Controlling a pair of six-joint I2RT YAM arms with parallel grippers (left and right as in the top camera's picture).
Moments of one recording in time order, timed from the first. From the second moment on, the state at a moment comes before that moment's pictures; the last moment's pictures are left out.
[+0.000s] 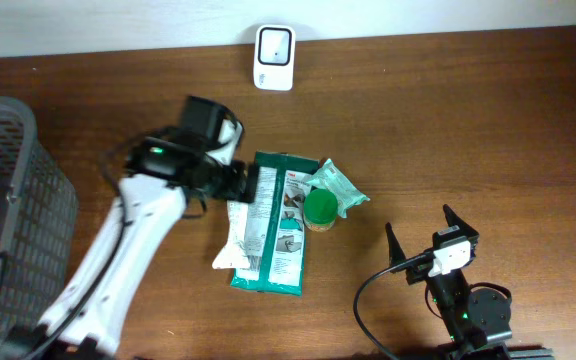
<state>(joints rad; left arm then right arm) -0.33 1.56 1.42 -1.02 0.06 -0.09 0.14 0.01 0.01 -0.07 -0.09 -0.10</state>
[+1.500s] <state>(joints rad) 1.04 1.84 1.15 -0.52 -0.36 0.04 0.19 0.01 0.01 -0.07 -0.09 -0.10</state>
